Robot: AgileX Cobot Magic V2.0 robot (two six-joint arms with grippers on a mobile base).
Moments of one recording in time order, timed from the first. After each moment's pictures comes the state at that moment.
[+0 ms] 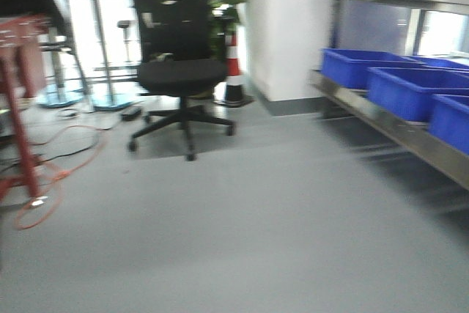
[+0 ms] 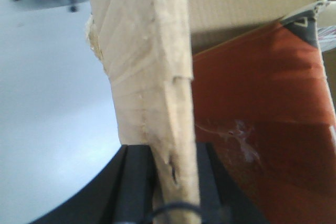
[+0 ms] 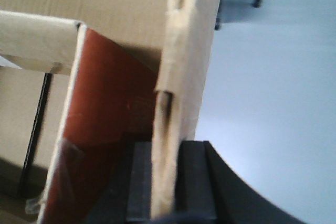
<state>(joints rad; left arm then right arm) -0.21 1.24 -1.84 -0.08 1.25 -0.12 0.30 1.33 -1.78 0.28 1.07 -0.09</state>
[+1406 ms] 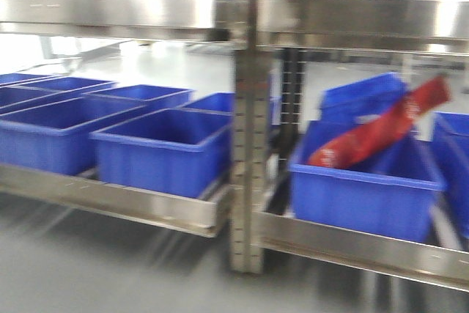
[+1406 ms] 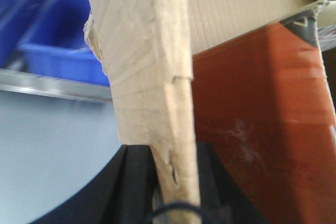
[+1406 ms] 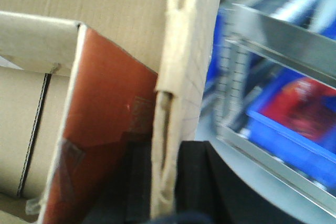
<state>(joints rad) -0.21 1.24 -1.84 -0.08 1.25 -0.12 0.30 1.33 -1.78 0.28 1.07 -0.09</state>
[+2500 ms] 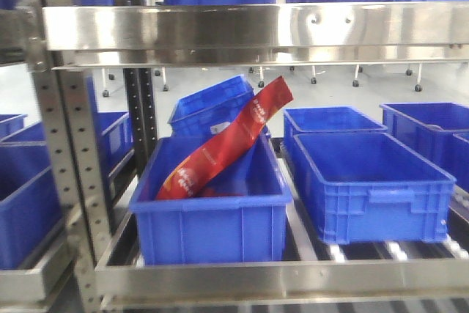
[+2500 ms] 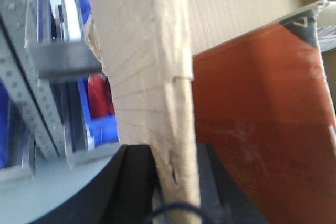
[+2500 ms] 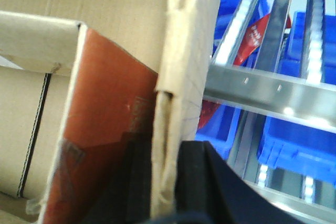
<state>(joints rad) -0.21 1.24 -1.84 -0.08 1.25 -0.12 0.30 1.33 -1.78 0.28 1.07 -0.09</state>
